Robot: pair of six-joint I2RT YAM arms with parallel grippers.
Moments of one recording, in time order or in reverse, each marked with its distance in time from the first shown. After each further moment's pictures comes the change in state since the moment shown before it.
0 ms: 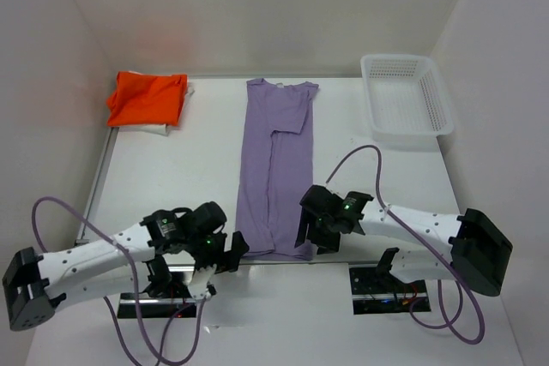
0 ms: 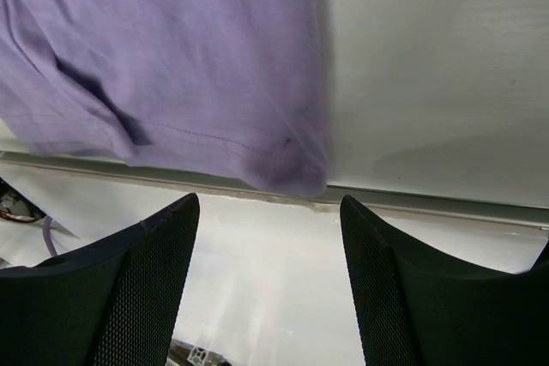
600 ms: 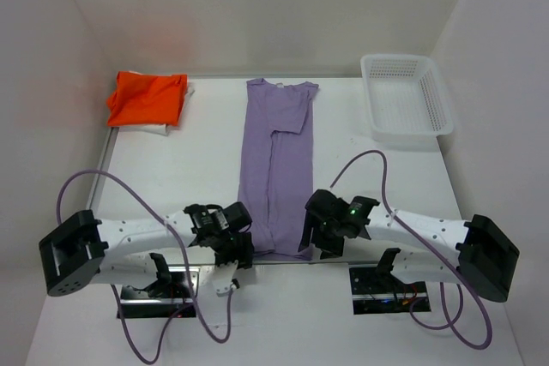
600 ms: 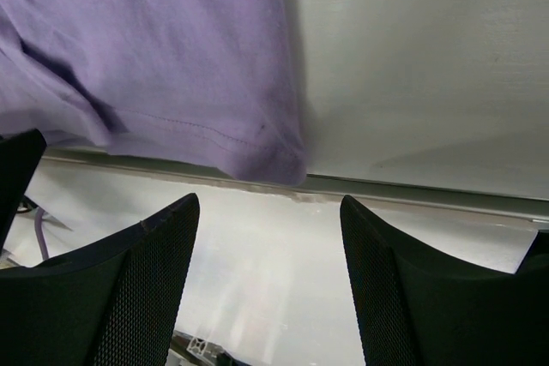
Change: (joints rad) left arm -0.056 0.412 0.010 0.216 -0.066 -0.046; right arm 0.000 -0.062 -0.067 0.010 -0.034 0.017
